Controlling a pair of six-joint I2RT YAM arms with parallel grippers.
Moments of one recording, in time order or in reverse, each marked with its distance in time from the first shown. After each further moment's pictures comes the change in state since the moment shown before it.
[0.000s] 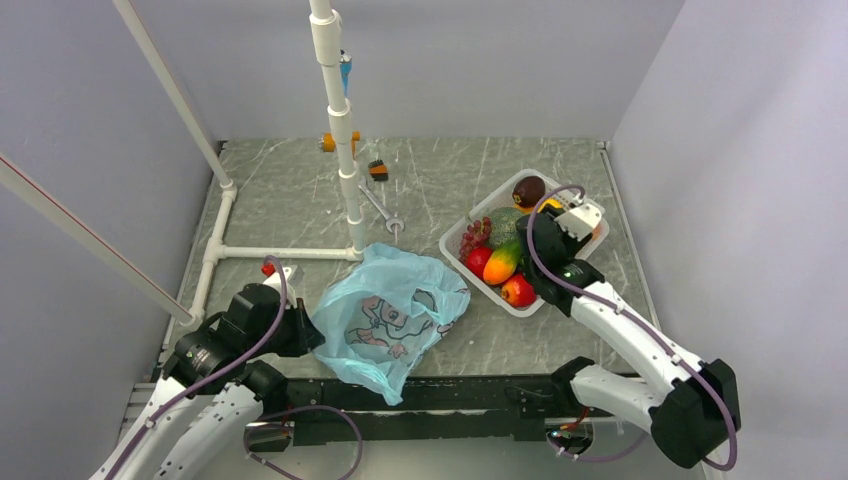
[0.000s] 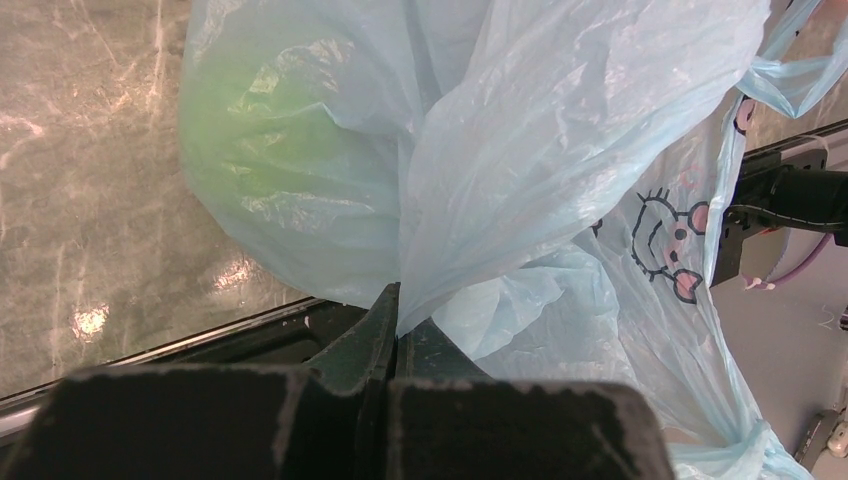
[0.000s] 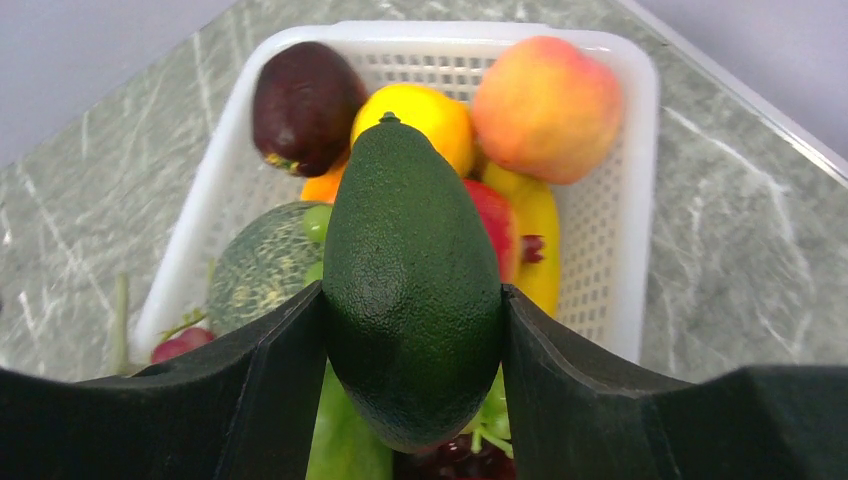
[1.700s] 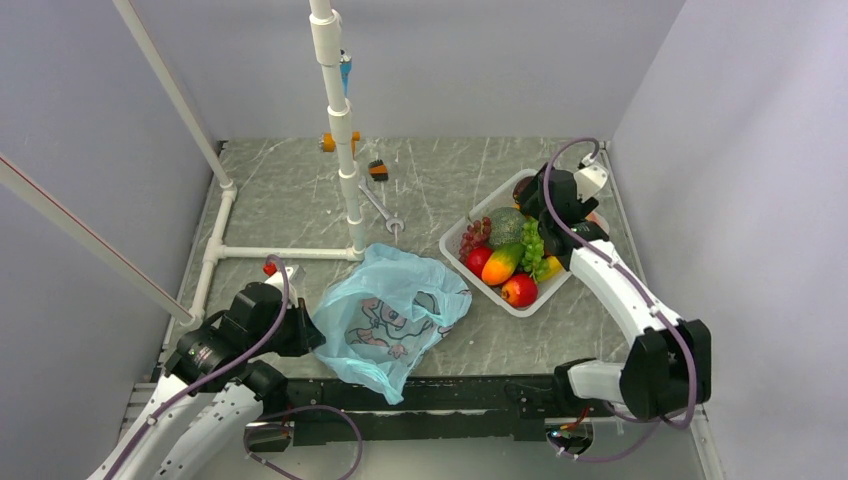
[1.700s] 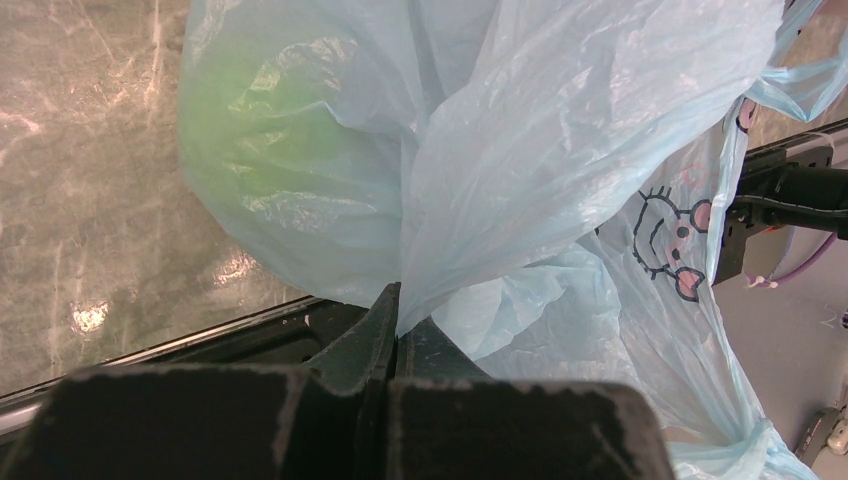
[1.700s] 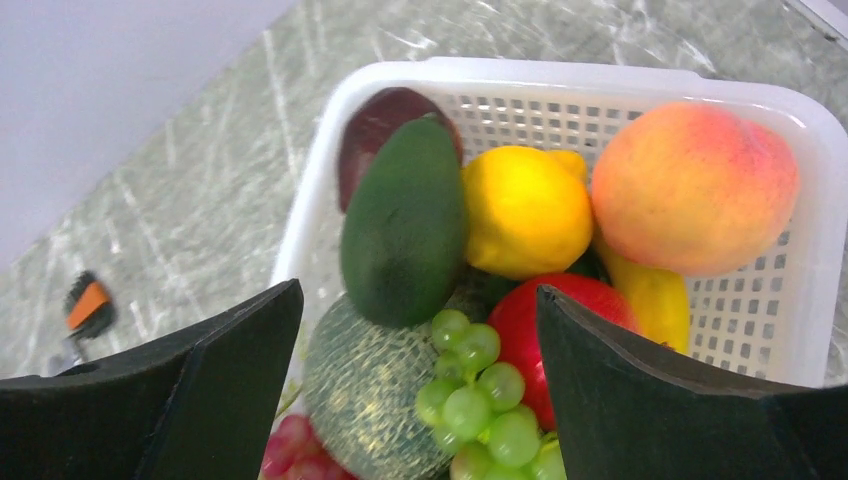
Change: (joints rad) left arm 0.000 0.015 -0.002 0.003 0.004 0.001; right arm -0.266 0.283 0.219 0.113 -0.420 -0.056
